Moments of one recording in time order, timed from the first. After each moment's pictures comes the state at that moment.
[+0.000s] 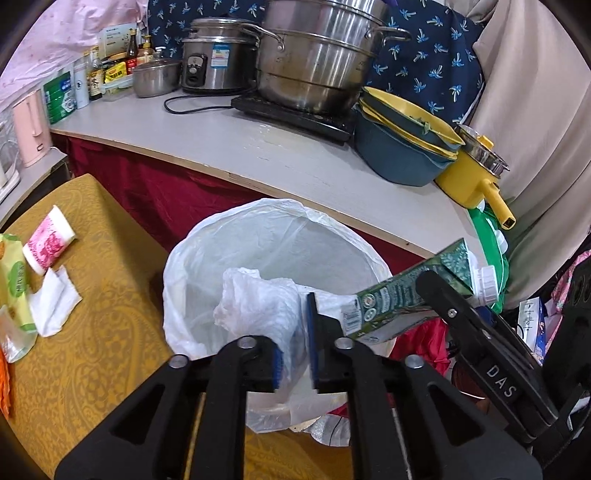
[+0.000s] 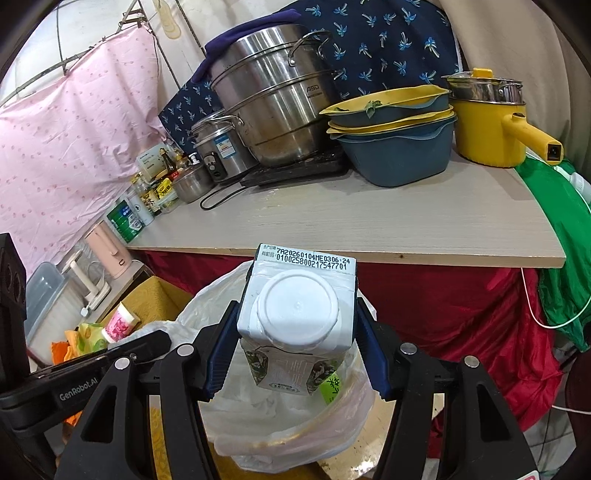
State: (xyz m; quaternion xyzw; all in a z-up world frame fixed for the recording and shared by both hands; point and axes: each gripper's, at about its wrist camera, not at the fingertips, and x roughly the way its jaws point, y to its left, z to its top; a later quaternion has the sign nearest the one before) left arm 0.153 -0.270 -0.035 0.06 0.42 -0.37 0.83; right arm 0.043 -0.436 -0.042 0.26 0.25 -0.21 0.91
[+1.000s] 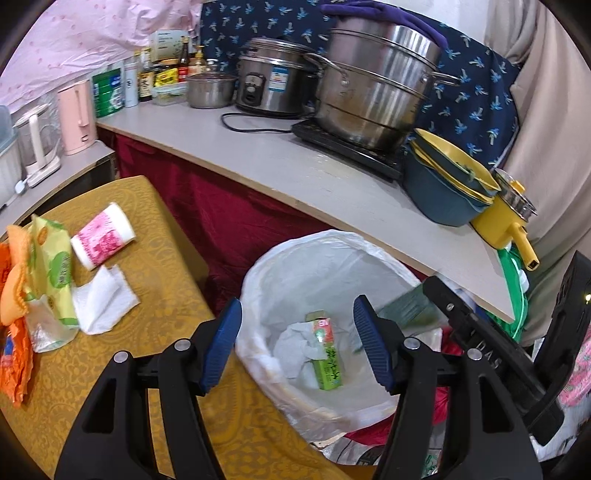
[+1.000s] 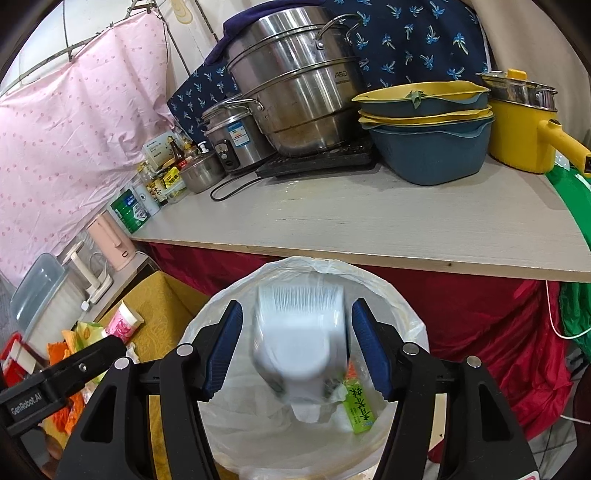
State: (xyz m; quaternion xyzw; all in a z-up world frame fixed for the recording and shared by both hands) left arm 0.179 -0.214 -0.020 0.01 0.40 -0.30 0.87; right arm 0.090 -0.420 -0.042 0.25 0.27 -0.19 0.91
